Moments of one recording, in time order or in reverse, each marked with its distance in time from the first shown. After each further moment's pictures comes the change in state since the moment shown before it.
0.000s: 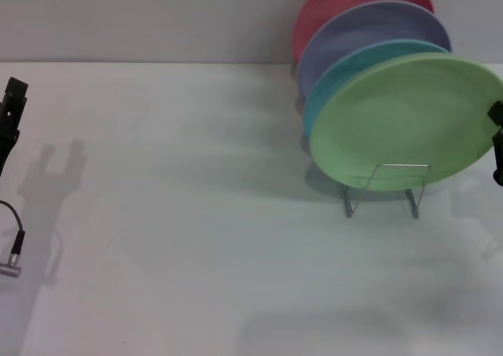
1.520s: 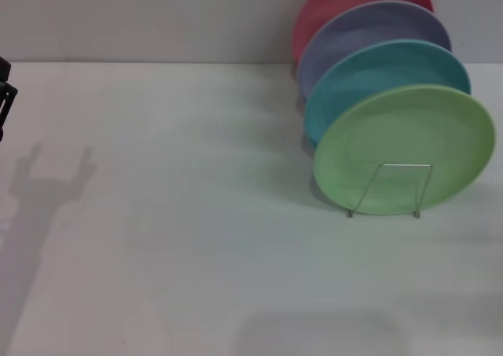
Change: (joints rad) left arm 0.020 0.004 -0.008 -0.072 0.074 0.286 0.524; right arm -0.013 0.035 0.327 -0.004 0.211 -0.092 0.353
